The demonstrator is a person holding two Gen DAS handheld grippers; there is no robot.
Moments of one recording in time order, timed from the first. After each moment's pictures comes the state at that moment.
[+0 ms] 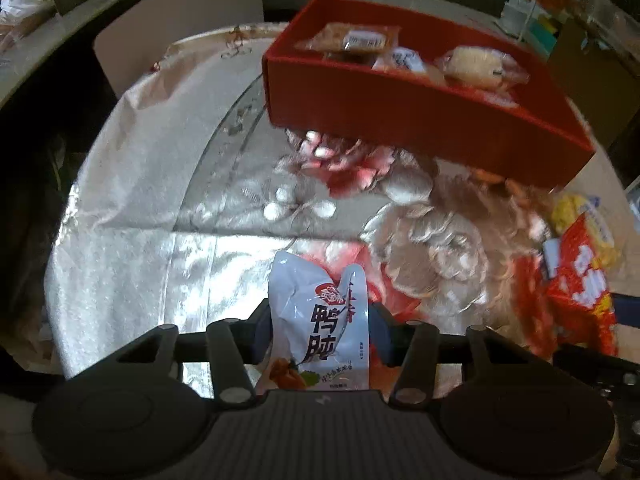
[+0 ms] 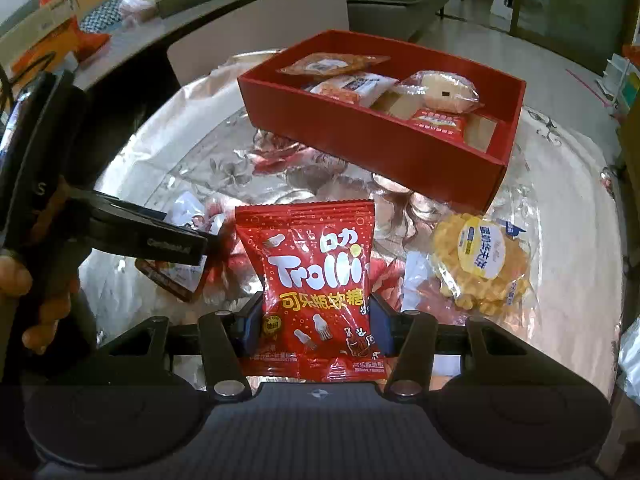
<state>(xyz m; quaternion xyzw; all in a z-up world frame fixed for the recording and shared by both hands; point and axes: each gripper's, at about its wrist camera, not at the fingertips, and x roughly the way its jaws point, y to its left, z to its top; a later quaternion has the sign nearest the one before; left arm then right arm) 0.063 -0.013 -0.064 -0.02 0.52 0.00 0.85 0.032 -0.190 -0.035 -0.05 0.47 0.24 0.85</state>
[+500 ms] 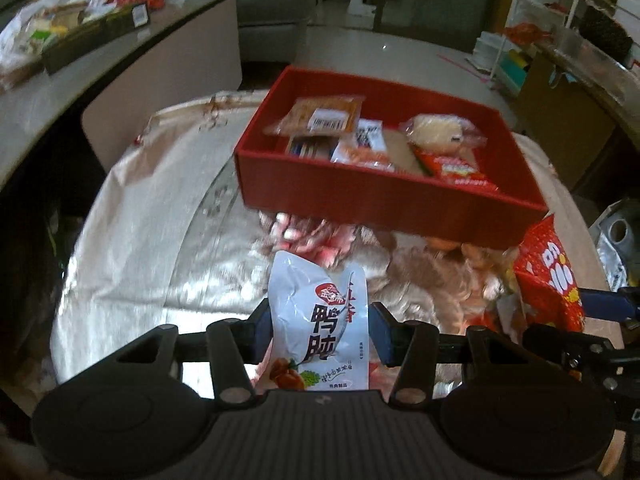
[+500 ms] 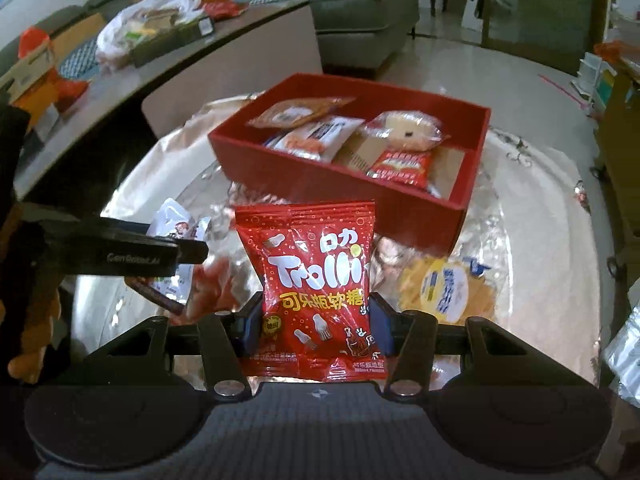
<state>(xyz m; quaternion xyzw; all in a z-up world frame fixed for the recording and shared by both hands) 0.074 -0.026 -0.022 -0.01 0.46 -0.03 0.89 0.050 -0.205 -0.011 -0.01 0.44 0.21 0.88</state>
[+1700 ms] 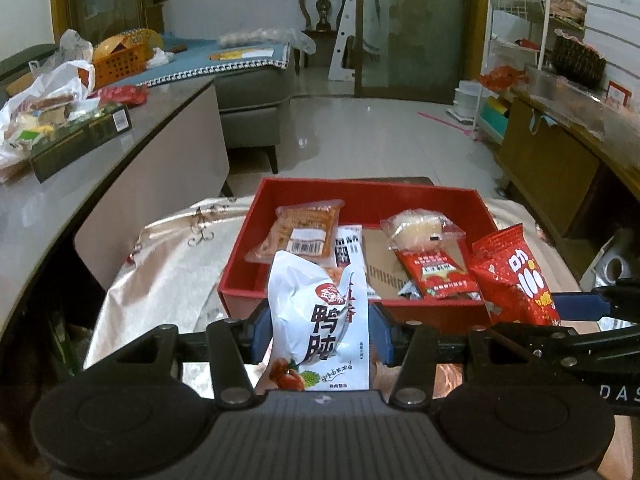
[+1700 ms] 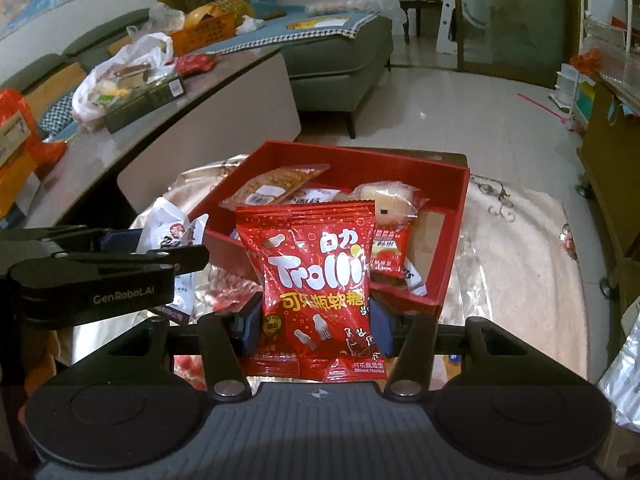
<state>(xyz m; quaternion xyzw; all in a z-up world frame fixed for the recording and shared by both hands) 0.105 -0.044 0.023 0.02 0.37 -0.04 0.93 0.097 -0.211 0.017 0.03 0.40 0.18 0.90</state>
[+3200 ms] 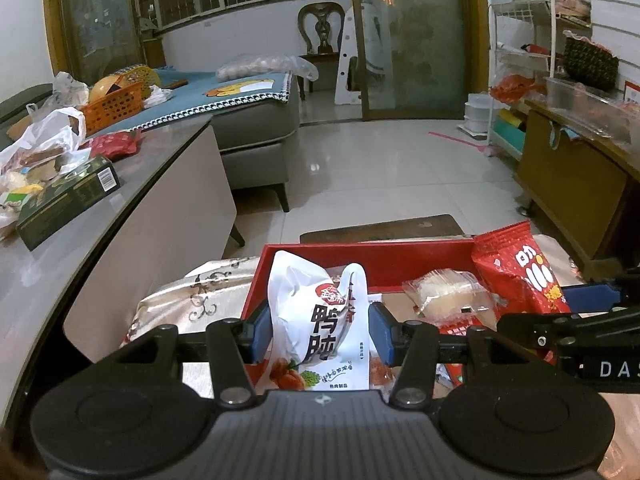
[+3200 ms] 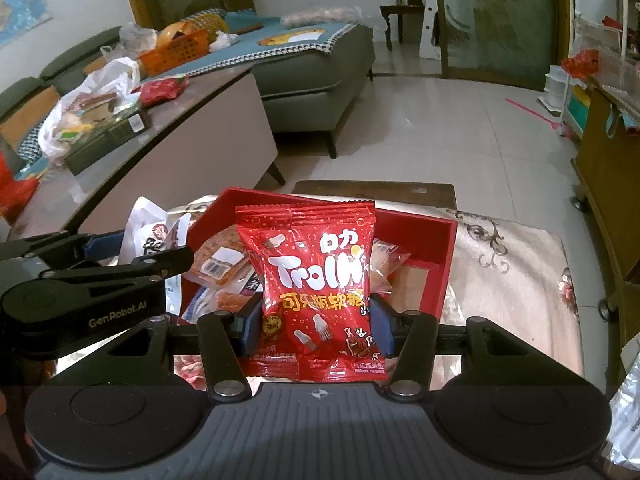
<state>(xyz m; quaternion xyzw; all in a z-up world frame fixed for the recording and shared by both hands) 0.174 -0.059 0.028 0.06 0.33 -0.03 0.94 0.173 -0.217 0.022 0.04 0.39 0.16 0.91</state>
